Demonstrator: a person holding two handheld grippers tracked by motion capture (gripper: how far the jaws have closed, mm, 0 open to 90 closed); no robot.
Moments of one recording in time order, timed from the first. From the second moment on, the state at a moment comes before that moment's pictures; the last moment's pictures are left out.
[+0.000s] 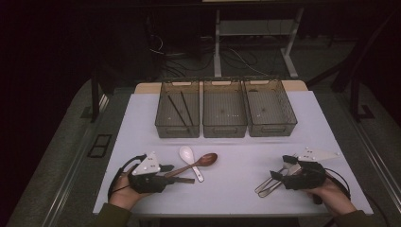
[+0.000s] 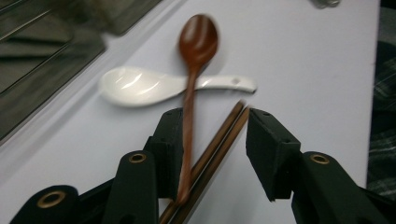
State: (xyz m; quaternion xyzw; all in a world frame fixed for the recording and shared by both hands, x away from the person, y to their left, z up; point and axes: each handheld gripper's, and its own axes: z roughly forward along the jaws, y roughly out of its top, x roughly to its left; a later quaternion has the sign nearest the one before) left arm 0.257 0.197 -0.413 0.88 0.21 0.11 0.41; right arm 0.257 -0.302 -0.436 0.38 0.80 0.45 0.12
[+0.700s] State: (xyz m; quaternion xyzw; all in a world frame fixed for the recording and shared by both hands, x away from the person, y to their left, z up) left arm 0.274 0.226 -0.442 0.91 0.23 0.08 0.35; right arm 0.258 -0.302 -0.436 0.38 0.80 0.45 0.11
